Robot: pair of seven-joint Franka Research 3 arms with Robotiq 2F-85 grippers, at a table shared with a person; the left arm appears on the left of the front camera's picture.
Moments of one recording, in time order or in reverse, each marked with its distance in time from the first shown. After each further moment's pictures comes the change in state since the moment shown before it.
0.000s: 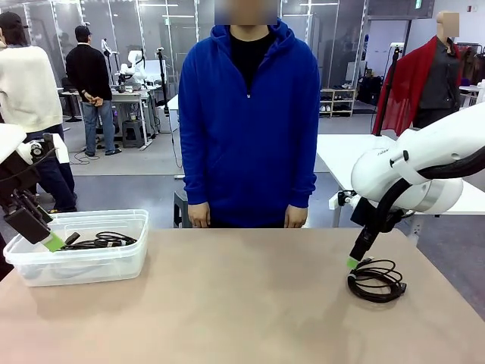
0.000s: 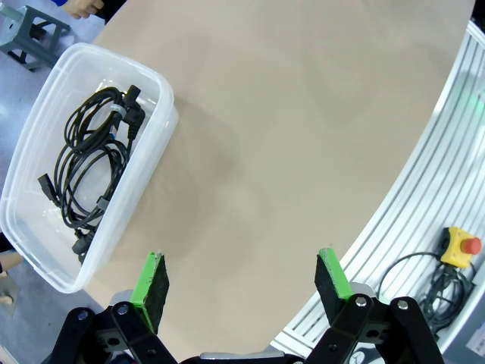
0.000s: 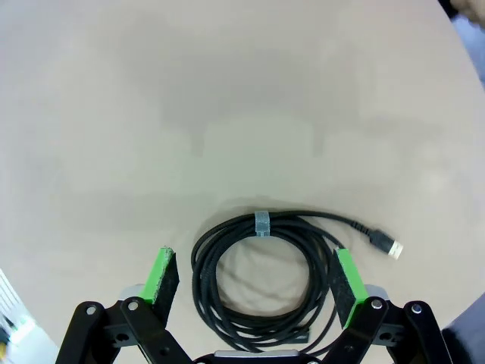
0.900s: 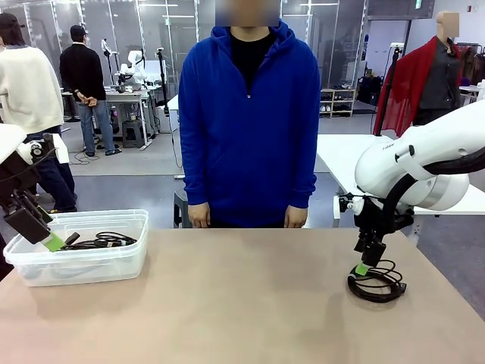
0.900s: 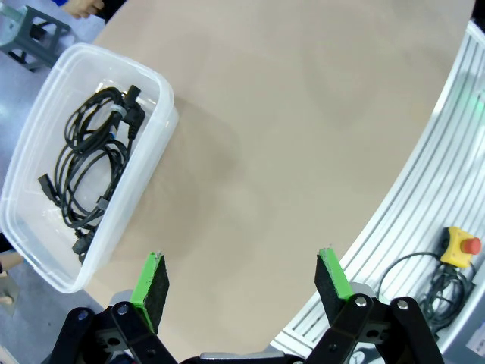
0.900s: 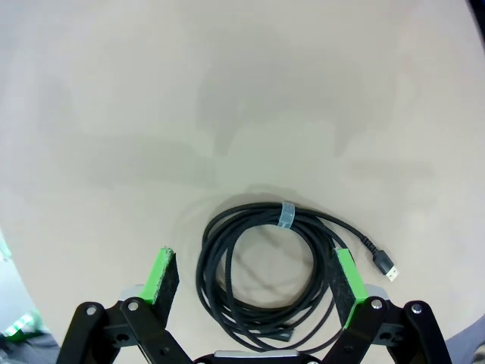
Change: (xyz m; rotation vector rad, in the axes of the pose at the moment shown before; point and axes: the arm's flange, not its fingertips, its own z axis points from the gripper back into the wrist) left arm 0.000 0.000 0.000 0.000 0.000 0.000; right arm -0.008 0.007 0.005 0.056 0.025 0.274
